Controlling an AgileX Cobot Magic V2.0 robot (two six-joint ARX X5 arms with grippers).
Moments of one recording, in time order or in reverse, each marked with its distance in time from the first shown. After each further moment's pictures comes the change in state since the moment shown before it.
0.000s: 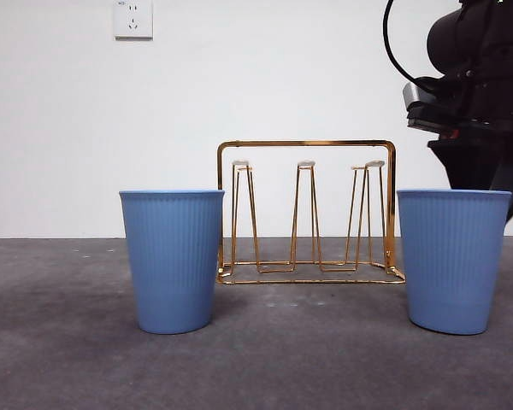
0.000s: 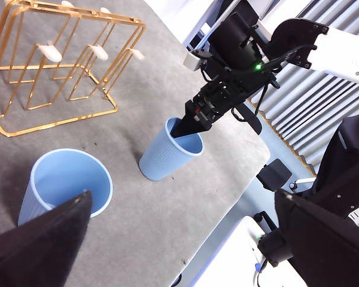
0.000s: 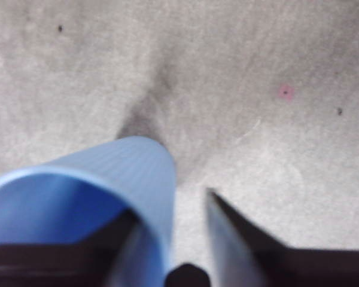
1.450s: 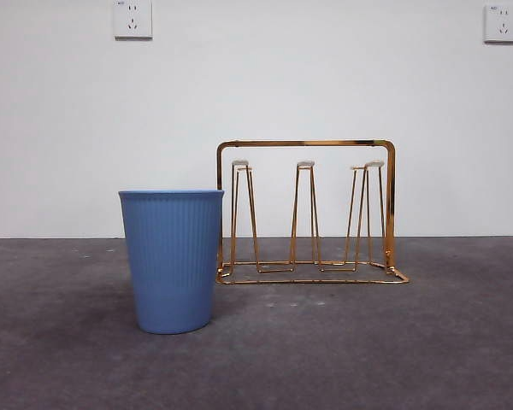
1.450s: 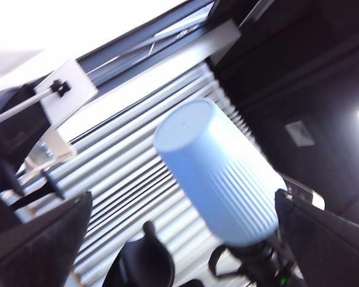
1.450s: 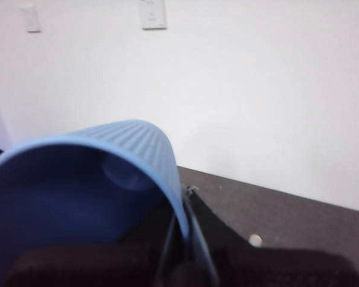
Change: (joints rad) left arm -0.595 0.718 0.094 1.605 -0.417 -1.019; right arm 0.018 -0.835 0.032 0.511 -0.150 0.033
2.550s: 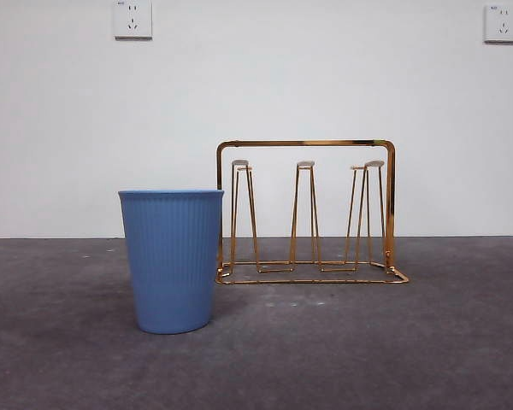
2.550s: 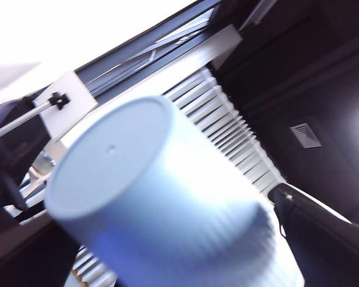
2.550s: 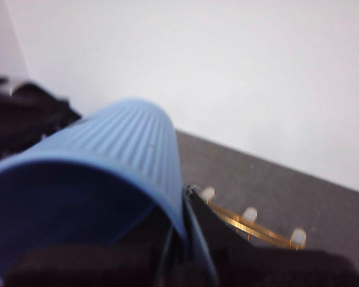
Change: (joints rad) left arm -0.025 0.087 0.169 -0.103 -0.030 0.050; right arm 0.264 0.162 0.000 0.022 0.180 -0.058
